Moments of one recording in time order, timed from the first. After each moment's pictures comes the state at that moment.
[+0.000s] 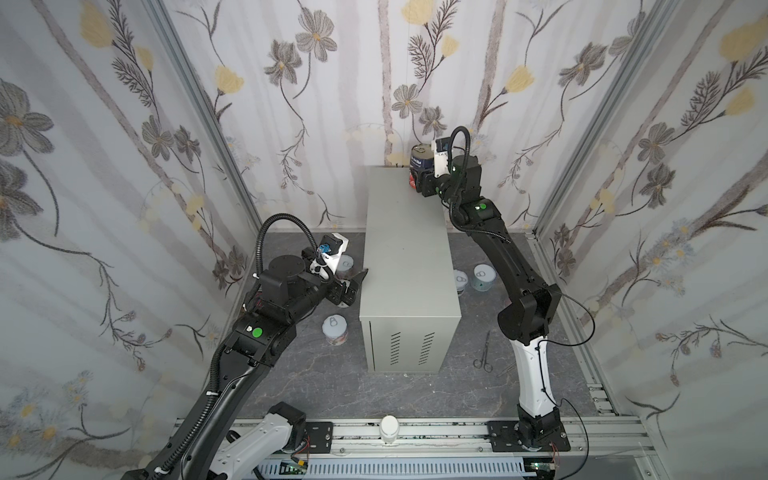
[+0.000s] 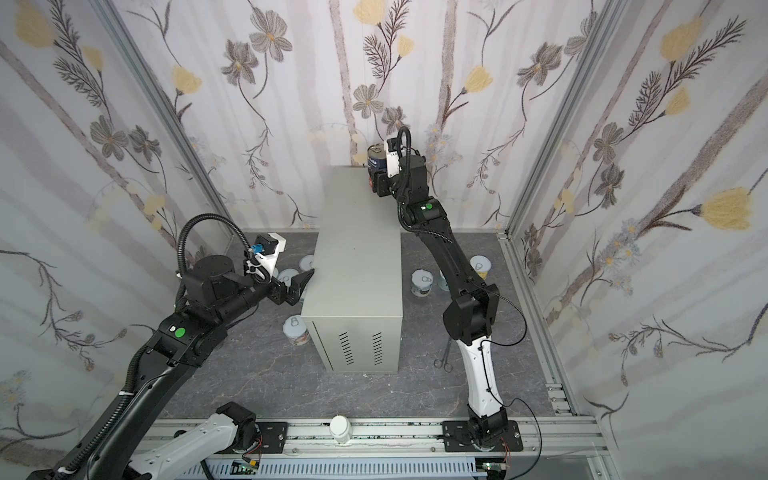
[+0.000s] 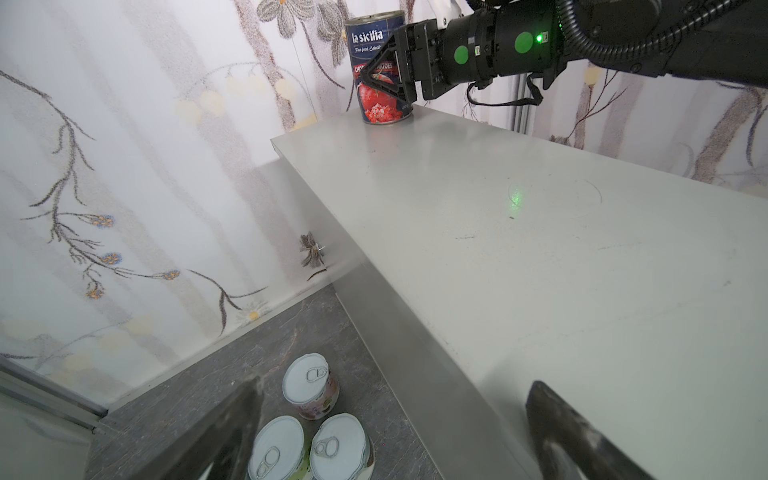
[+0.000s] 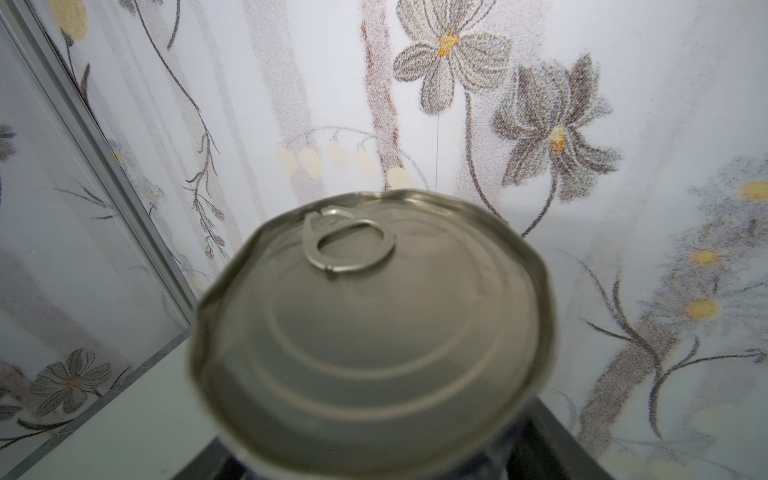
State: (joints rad) left arm -0.45 0.92 1.13 -0.43 0.12 0.17; right arm 0.42 2.24 2.47 -0.29 -0.04 0.05
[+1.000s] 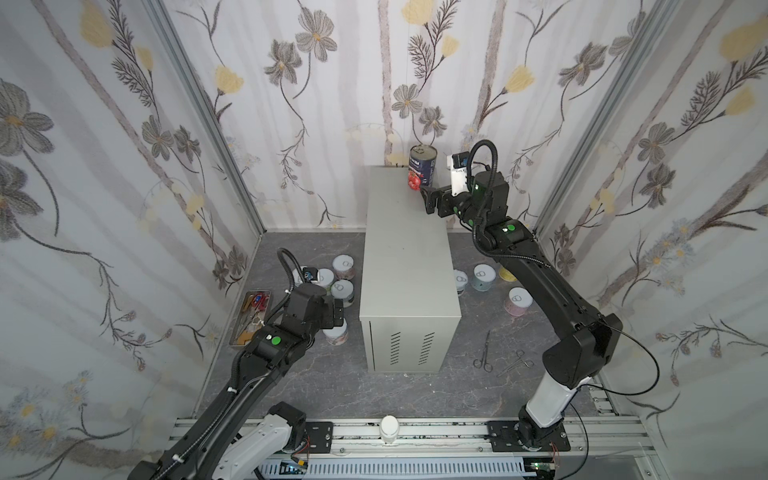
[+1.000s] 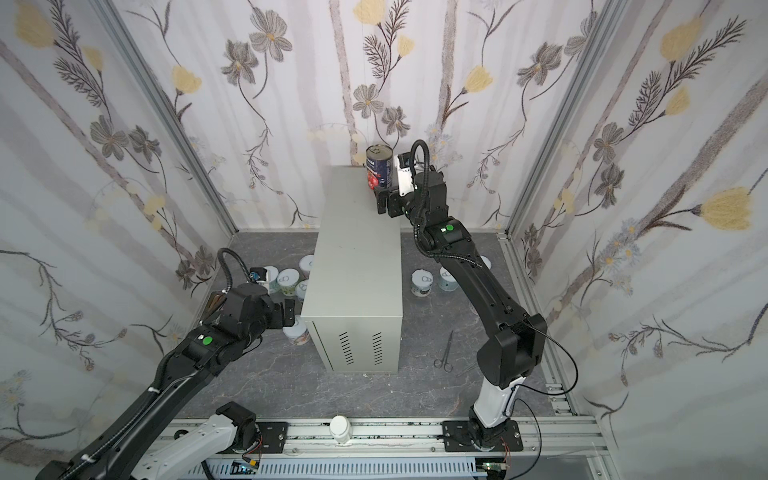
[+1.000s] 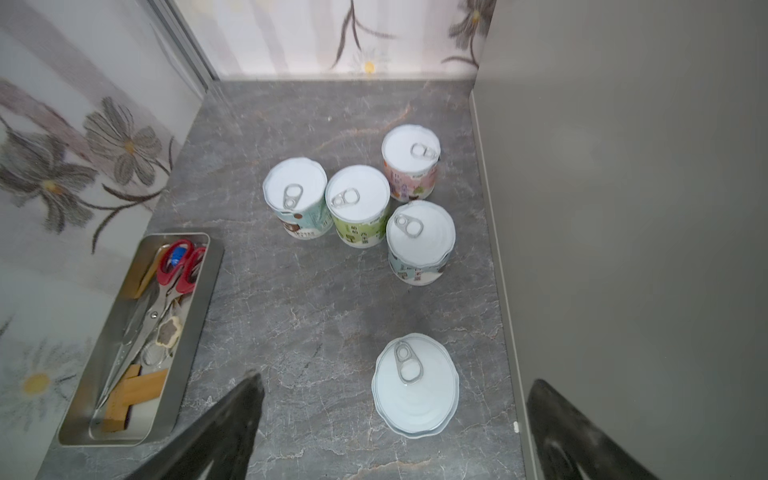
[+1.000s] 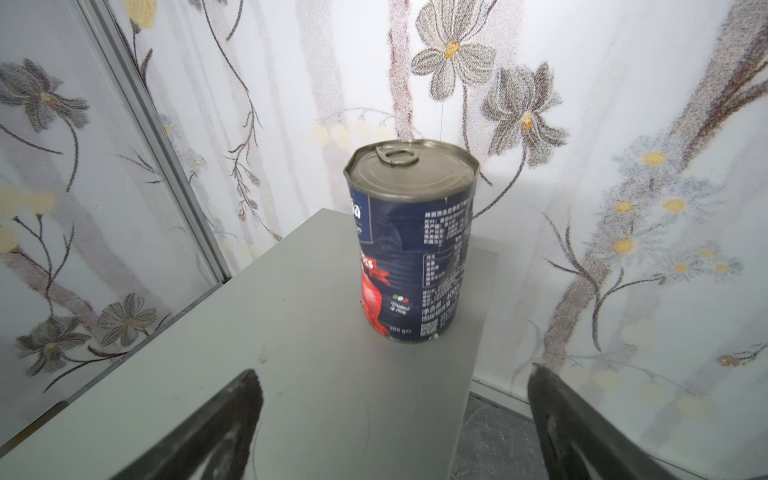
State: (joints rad) left arm -0.44 0.95 0.86 -0.66 -0.31 -0.30; right arm 0.45 1.72 1.82 -0.20 -0.02 0.04
